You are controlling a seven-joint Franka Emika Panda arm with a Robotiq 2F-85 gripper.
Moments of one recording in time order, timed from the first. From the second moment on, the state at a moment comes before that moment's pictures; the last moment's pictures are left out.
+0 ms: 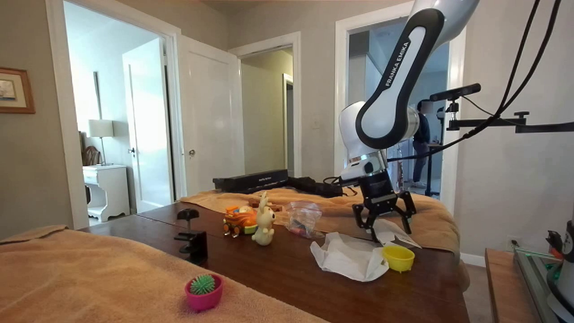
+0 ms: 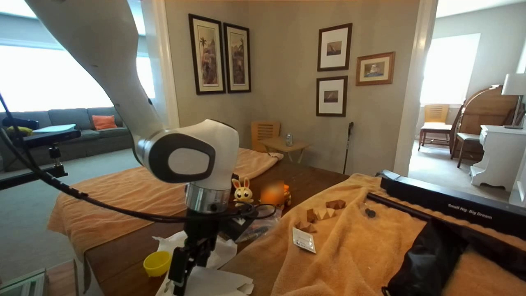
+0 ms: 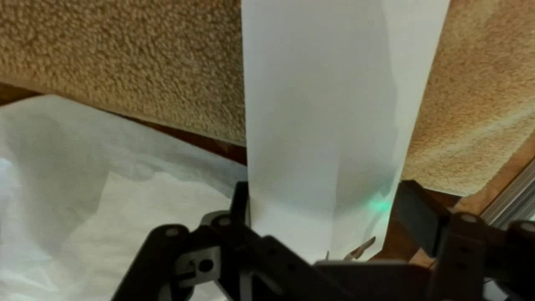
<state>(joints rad) -0.12 0.10 -0.05 -2.65 -0.14 2.45 -2.20</state>
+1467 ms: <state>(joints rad) -0.17 0.03 -0.17 -2.75 -0.15 2.69 -2.51</state>
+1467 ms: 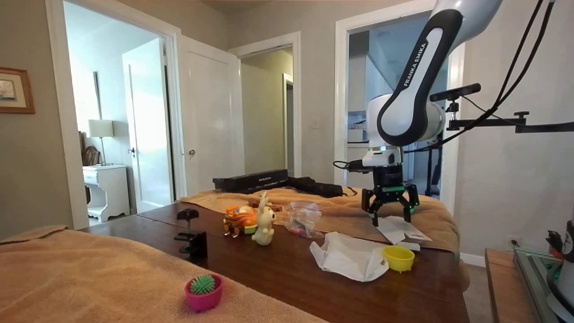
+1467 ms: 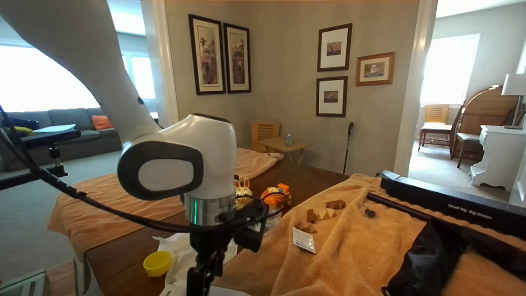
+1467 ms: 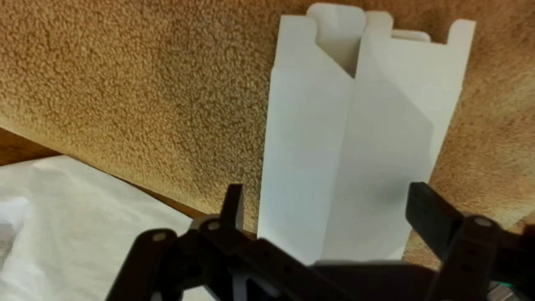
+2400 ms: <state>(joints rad) -0.23 0.00 -0.24 -2.74 -0.04 2.67 -2.67</state>
